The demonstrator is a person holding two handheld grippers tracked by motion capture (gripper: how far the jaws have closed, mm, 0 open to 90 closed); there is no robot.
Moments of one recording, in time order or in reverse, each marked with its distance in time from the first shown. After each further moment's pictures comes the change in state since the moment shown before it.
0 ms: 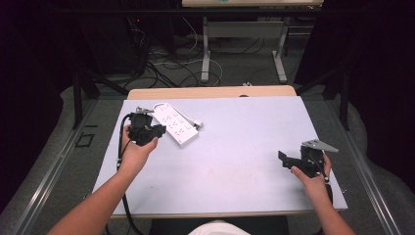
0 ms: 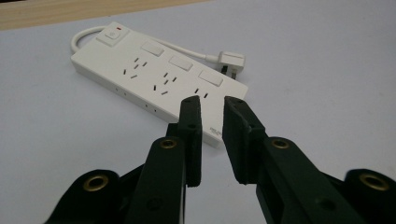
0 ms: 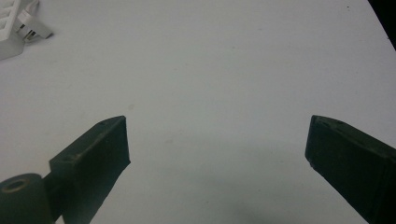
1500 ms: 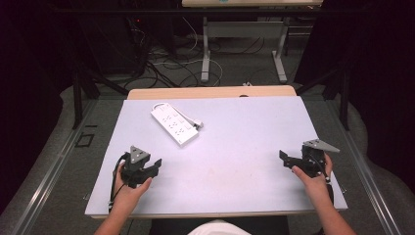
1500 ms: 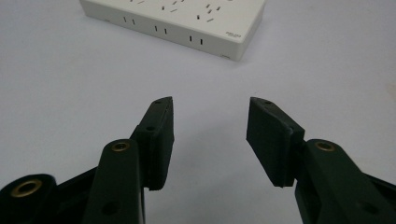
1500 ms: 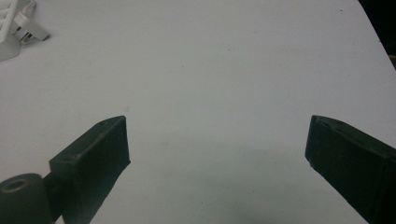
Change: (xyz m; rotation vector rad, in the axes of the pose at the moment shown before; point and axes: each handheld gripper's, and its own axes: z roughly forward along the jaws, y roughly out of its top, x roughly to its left) left arm 0.001 -0.118 0.000 -0.084 0.066 0.134; right arm -0.003 0.001 -0.001 -0.009 -0.008 -0.007
